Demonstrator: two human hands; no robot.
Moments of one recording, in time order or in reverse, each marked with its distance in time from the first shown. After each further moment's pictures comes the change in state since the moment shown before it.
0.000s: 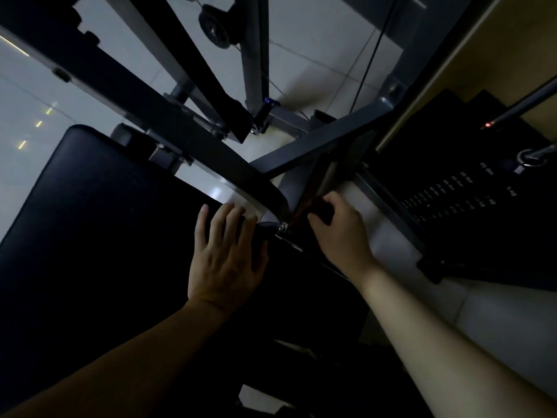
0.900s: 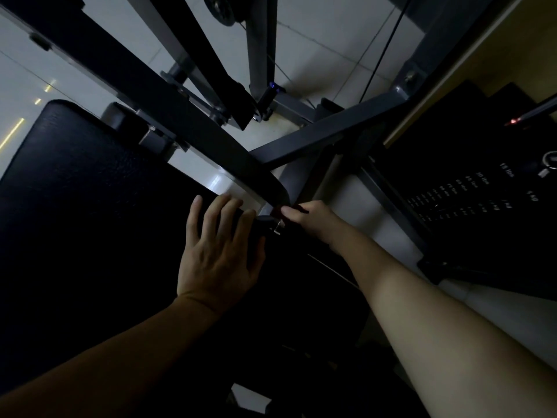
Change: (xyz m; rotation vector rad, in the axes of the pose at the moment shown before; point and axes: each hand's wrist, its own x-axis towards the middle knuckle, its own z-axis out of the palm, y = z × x) left_hand 0.001 -0.001 0.005 0.050 -0.016 -0.011; right_hand 0.054 0.026 0.048 0.286 -0.501 0.382
